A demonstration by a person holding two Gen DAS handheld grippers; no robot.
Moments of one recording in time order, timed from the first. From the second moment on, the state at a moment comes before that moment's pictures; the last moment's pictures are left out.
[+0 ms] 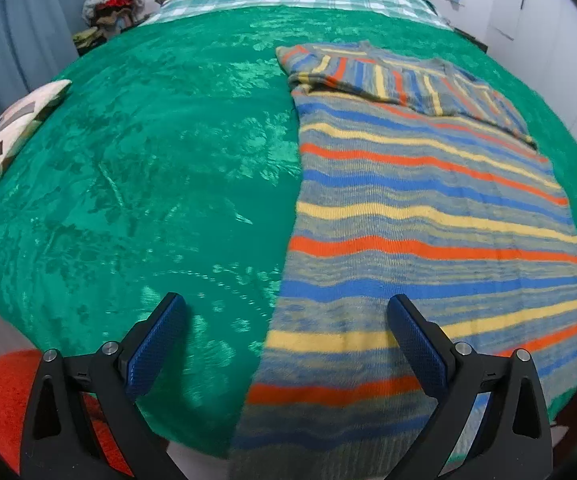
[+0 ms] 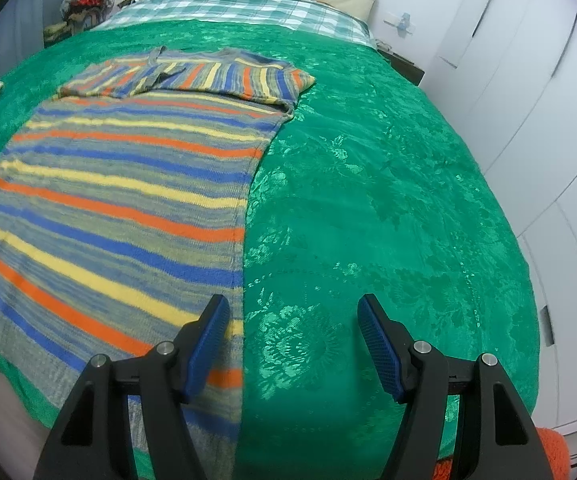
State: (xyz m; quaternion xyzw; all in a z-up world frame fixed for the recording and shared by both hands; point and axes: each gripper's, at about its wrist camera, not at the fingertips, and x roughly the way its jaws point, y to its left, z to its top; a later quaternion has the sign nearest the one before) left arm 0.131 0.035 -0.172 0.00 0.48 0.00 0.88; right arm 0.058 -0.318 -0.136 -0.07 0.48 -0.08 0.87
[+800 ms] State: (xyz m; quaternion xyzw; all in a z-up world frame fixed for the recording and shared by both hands) left arm 0.125 0.044 -0.155 -0.10 0.60 -0.16 0.78; right arm 0.059 -0.350 -0.145 0.30 0.58 0.12 0.74
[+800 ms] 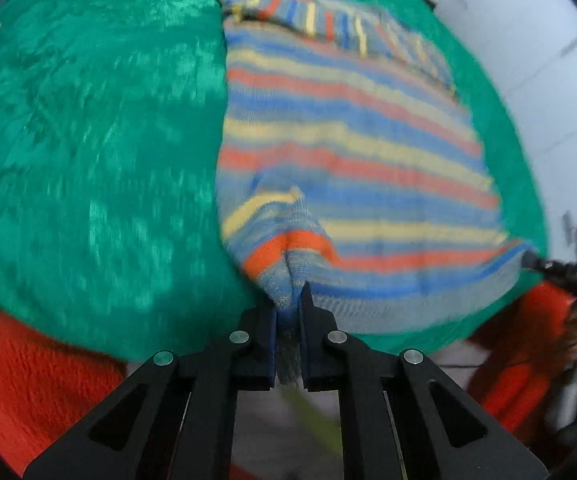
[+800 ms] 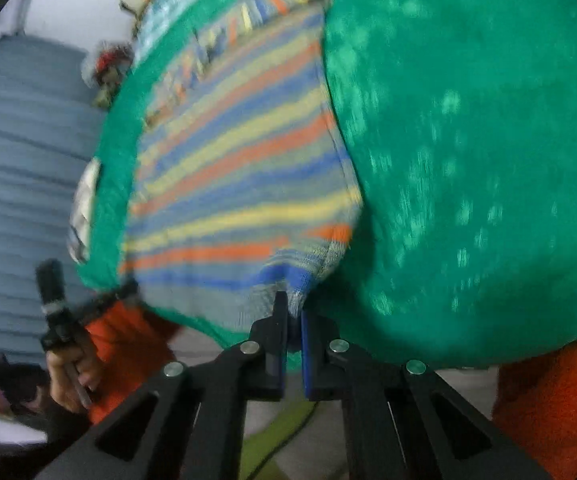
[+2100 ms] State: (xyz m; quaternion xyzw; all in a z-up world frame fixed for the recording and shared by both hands) left arm 0.511 0.055 -0.137 -0.16 0.51 -0.06 0.84; right arm 0.431 -0.426 -0.144 0.30 0.43 0.04 0.85
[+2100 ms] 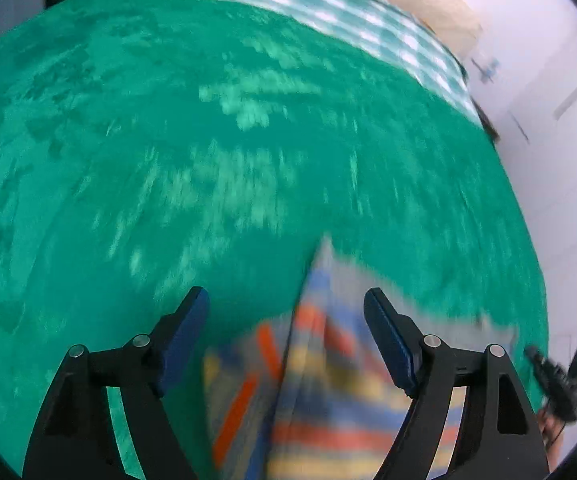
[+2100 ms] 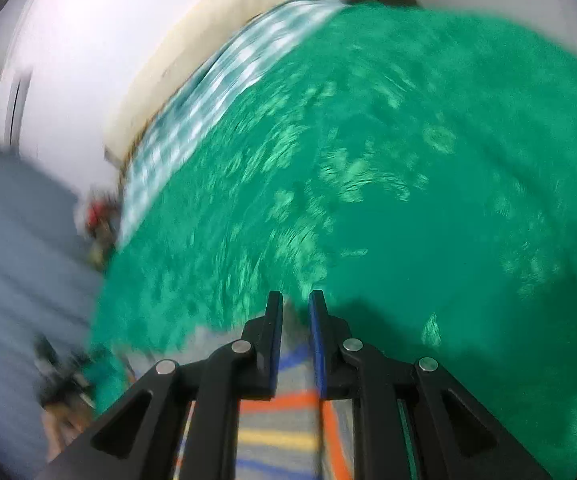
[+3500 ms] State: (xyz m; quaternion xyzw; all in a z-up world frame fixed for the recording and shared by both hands) left arm 0.367 0.103 -0.151 -0.14 0.53 -0.15 0.82; right arm 0.242 -0.376 -0.112 0.13 0.51 0.08 0.85
